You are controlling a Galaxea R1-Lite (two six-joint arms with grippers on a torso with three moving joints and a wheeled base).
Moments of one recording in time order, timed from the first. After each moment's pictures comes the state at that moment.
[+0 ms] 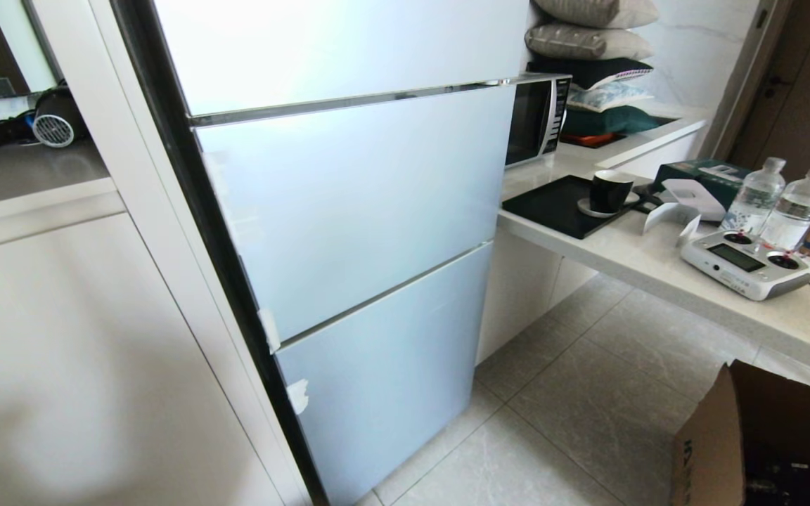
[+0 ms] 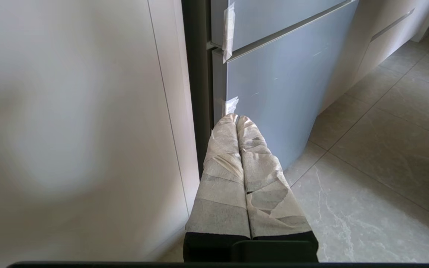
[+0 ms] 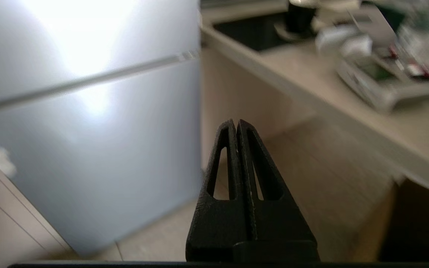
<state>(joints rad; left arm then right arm) 0.00 0.00 0.00 0.01 0.00 0.01 0.32 0.69 -0.15 -0.59 -0.26 -0.02</state>
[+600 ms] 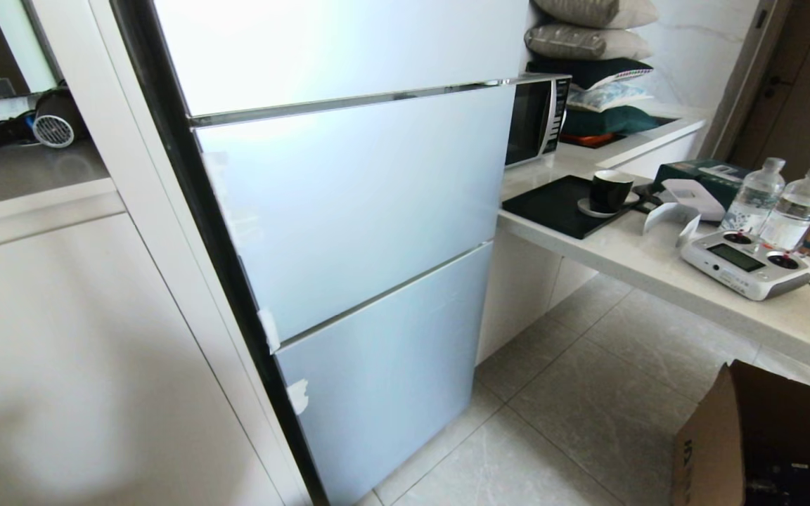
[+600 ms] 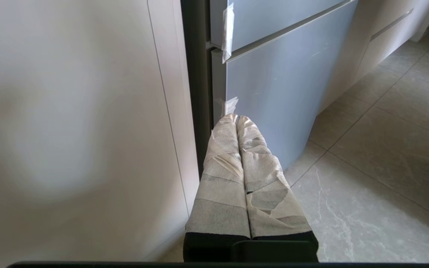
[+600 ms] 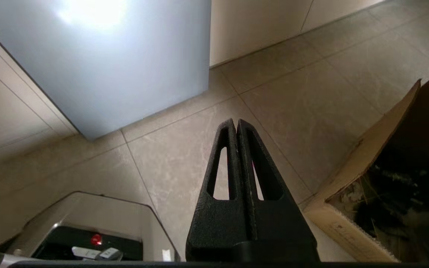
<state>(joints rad) 0.00 0.00 0.00 0.01 0.00 0.01 0.13 0.28 0.00 -0.01 0.00 -0.03</state>
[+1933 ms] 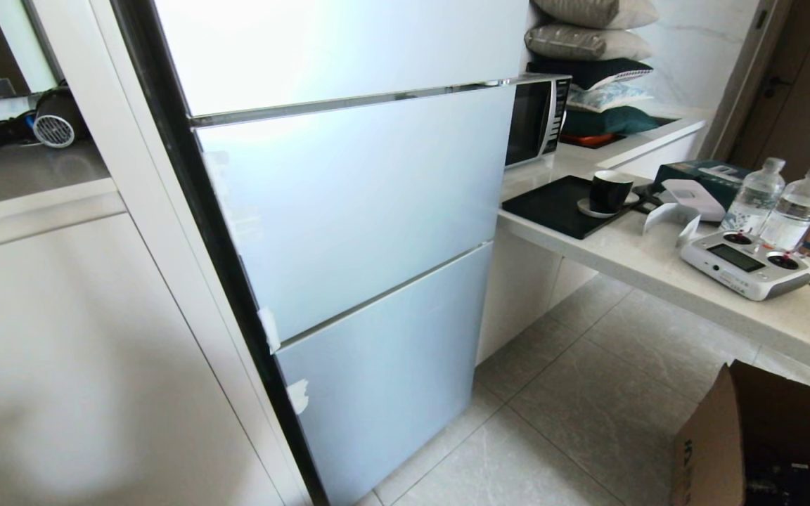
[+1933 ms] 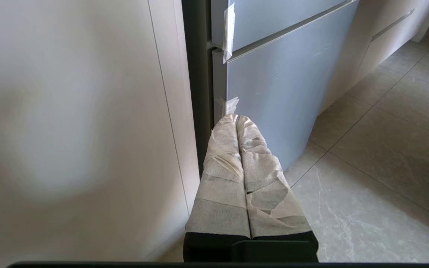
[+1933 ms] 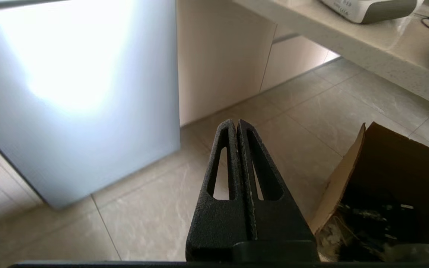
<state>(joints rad) 0.00 0.00 0.00 0.01 0.00 0.01 0.00 0.03 0.00 0.00 0.01 -0.05</state>
